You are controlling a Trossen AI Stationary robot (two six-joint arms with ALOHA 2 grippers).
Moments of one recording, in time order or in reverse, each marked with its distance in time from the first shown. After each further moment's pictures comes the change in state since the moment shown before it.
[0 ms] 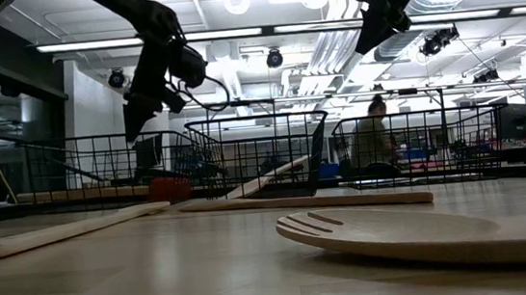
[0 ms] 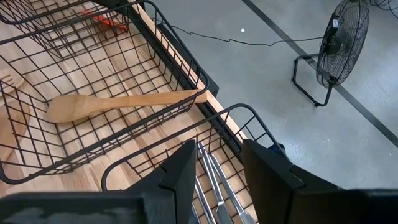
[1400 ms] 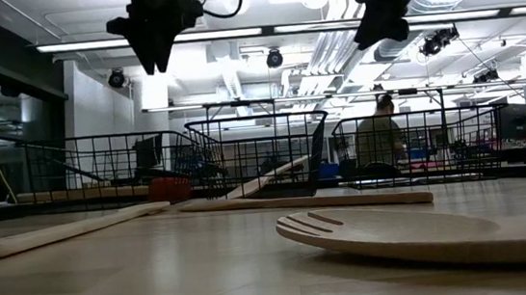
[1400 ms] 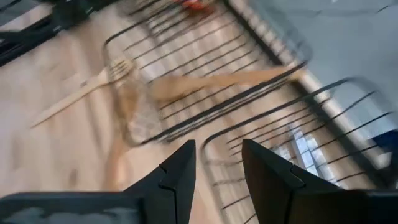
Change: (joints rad) left arm -0.492 -0.200 0.134 -0.102 0.163 -0.879; right arm 0.013 0.000 0.000 -0.114 -0.318 0.081
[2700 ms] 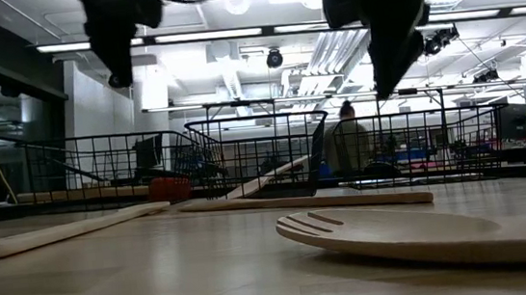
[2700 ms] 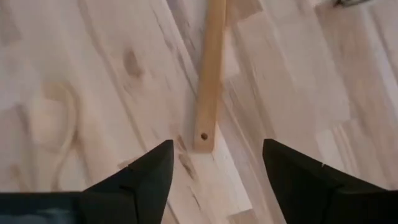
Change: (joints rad) left arm -0.055 -0.371 -0.476 0.307 -0.009 0.419; right arm 0.906 0.261 -0.163 0.058 0.368 0.644
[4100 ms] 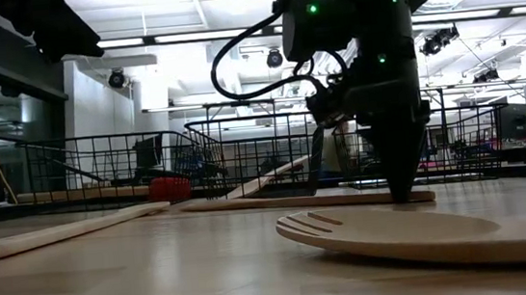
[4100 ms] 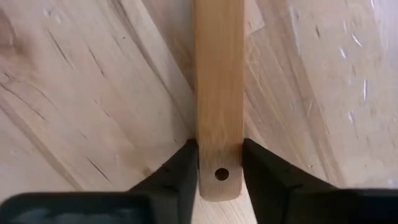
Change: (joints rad) left arm -0.193 -0.767 -0.587 0.573 0.064 -0.064; right arm 0.045 0.403 0.005 0.072 -0.013 0.111
